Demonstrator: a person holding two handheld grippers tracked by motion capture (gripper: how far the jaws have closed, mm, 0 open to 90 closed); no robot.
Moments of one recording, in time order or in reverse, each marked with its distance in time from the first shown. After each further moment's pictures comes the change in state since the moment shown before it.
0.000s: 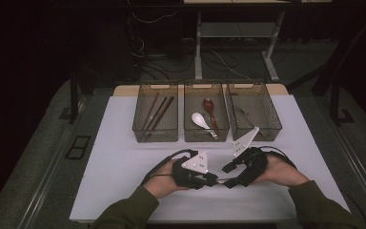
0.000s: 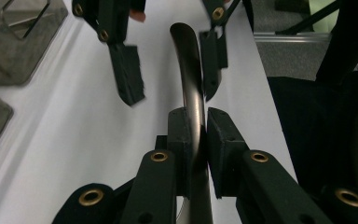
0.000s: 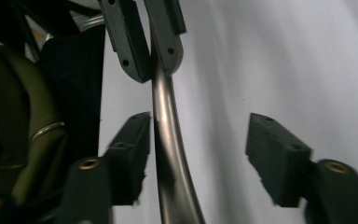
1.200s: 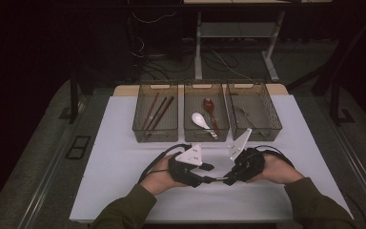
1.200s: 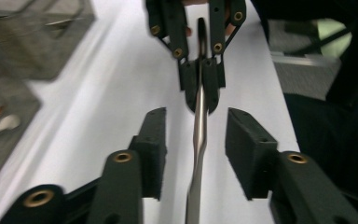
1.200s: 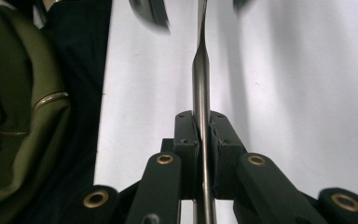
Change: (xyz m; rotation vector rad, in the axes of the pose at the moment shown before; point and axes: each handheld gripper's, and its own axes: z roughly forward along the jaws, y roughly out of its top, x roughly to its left) left arm 0.014 -0.015 -0.017 -0.083 0.067 -0.107; right arm -0.004 0.001 0.005 0.089 0.040 -0.034
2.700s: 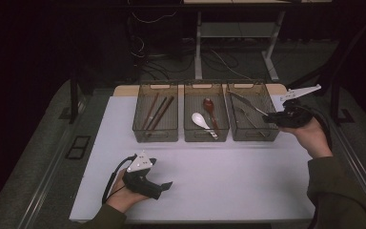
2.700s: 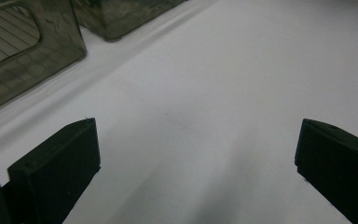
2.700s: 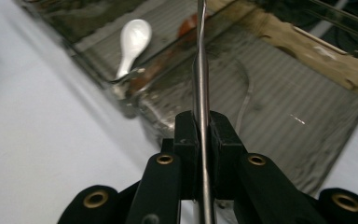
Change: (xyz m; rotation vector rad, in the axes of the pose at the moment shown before) left arm -0.015 -0.098 -0.069 -0.032 0.387 -0.344; right arm -0.062 -0.053 -0.138 -0.325 -0.660 0.453
